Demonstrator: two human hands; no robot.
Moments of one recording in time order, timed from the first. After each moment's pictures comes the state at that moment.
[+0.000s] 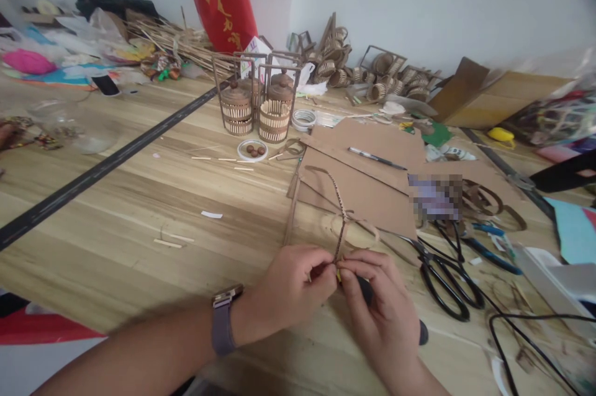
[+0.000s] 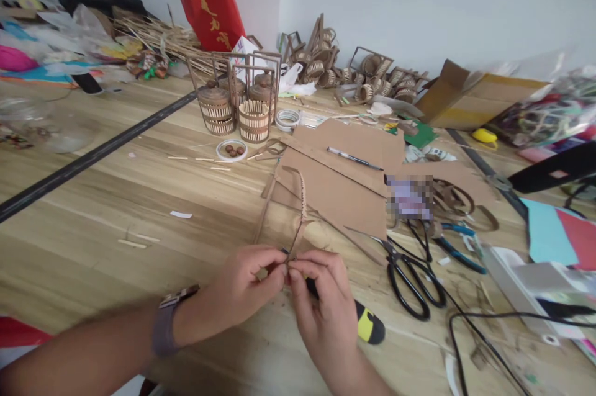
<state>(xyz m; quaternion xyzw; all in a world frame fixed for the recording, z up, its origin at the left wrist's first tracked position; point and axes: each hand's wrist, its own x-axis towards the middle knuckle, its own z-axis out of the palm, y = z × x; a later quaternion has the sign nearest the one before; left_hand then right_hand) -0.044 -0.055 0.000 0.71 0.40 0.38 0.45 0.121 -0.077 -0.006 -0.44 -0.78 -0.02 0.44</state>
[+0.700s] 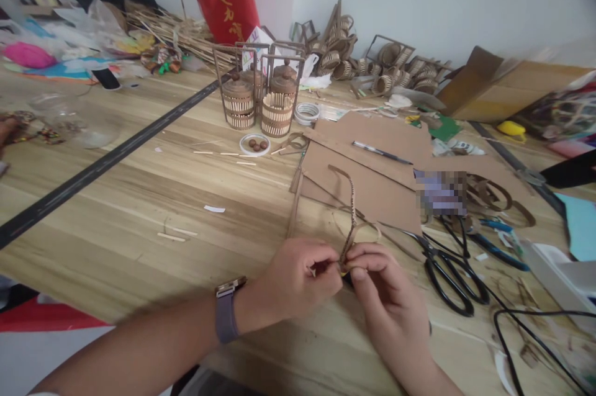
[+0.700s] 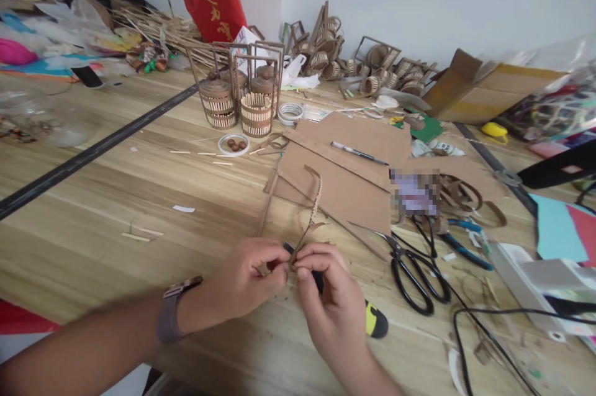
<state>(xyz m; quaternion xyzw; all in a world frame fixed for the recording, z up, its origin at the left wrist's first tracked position) -0.046 -0.052 0.004 0.71 0.36 0.40 0.45 0.118 -0.075 0.004 -0.44 -0.73 0.14 0.50</state>
